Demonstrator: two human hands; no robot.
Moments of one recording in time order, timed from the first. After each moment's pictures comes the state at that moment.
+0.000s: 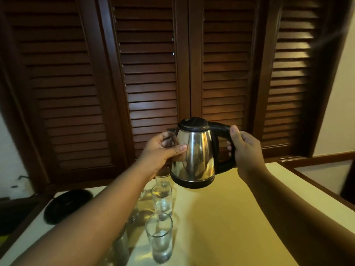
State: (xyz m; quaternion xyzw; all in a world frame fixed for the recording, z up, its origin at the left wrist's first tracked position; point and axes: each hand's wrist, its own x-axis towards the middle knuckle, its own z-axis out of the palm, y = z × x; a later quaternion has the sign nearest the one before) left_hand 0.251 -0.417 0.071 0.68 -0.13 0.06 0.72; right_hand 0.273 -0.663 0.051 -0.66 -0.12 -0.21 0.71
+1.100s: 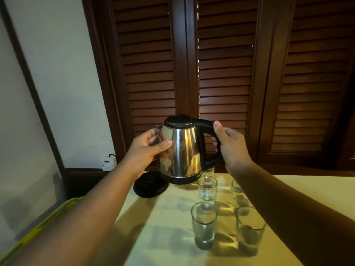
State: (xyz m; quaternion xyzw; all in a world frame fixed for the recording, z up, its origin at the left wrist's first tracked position) left_hand 0.138 -0.182 0.079 0.74 -0.01 0.19 0.65; right_hand 0.243 -0.409 0.062 -0.65 -0.19 -0.05 0.74
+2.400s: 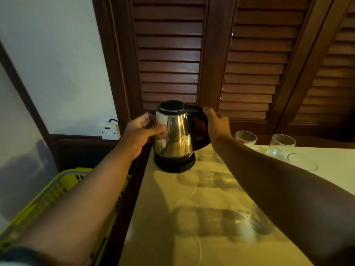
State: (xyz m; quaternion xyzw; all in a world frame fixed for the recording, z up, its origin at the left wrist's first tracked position) left_hand 0.205 0.013 -0.032 0.69 0.01 0.14 0.71; right_hand 0.285 -0.212 -0.006 -0.70 -0.04 0.03 0.72
